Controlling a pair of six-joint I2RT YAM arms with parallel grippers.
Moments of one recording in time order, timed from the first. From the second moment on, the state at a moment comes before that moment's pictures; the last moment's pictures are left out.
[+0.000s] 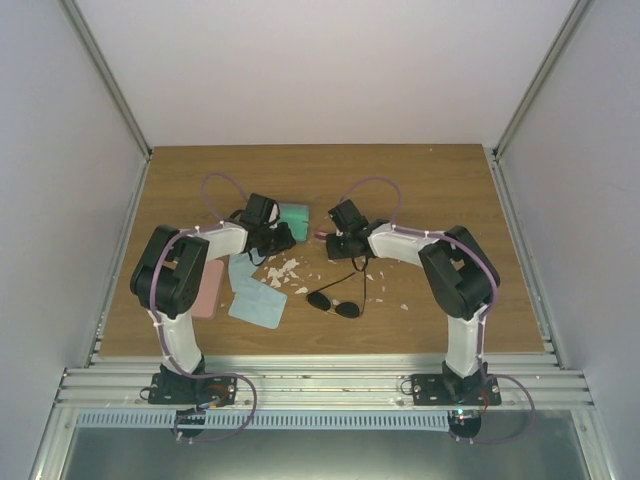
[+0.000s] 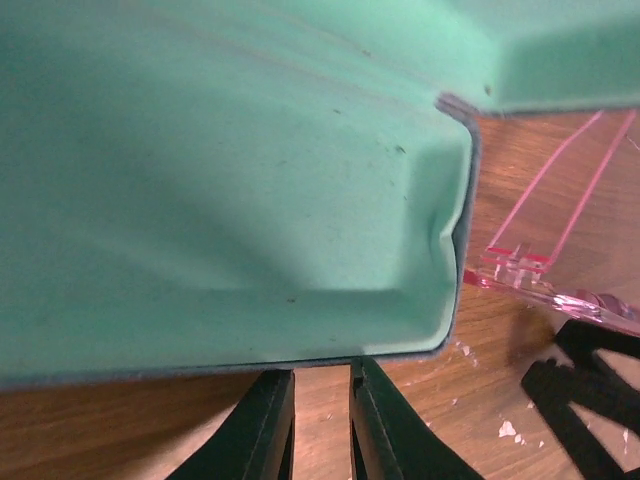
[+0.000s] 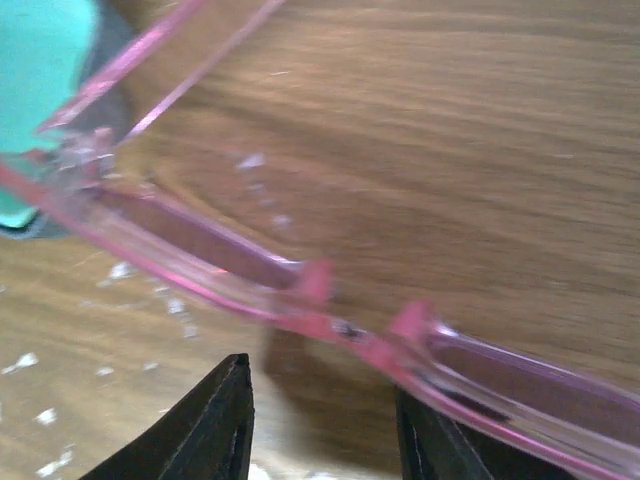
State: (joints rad) left arm -0.35 1.86 1.04 -0.15 0.32 -0.65; right arm 0.64 1.96 1.22 -0.29 0.00 0.42
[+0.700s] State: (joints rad) left arm -0.35 1.51 0.89 -0.23 0.26 -0.61; right arm 0.96 1.76 1.17 -0.35 -0.09 0.42
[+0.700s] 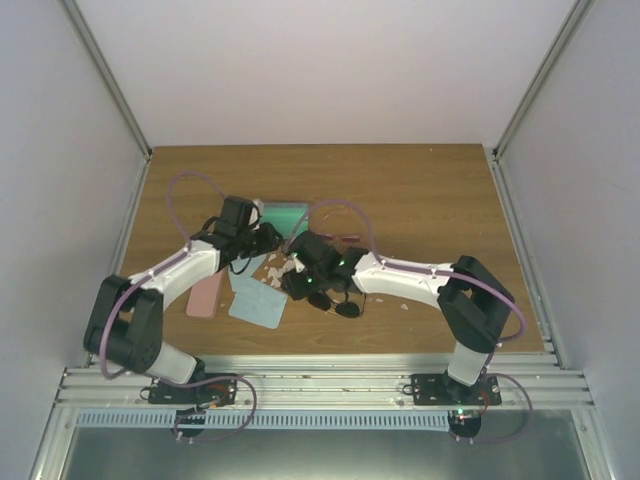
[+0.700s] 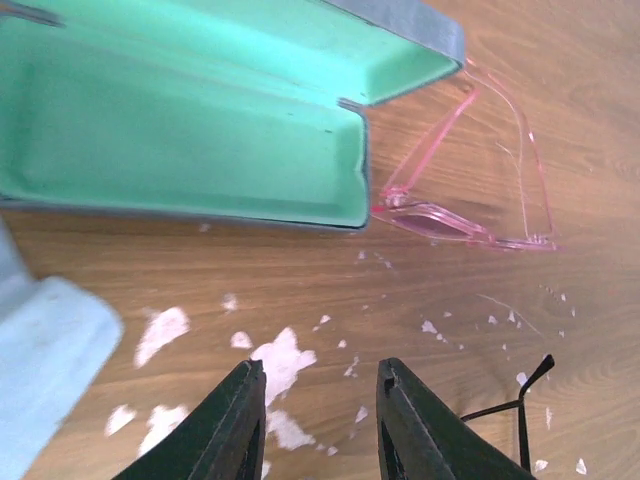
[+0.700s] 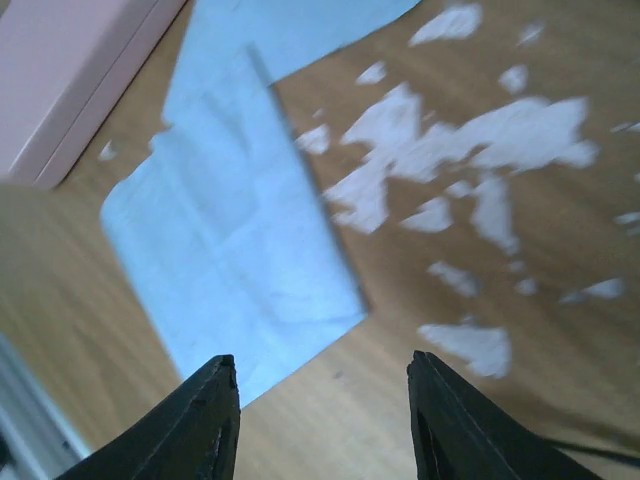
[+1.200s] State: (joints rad) left arm -0.30 1.26 0.63 -0.35 0.29 -0.62; right arm 0.98 1.77 1.07 -0.52 0.03 0.57
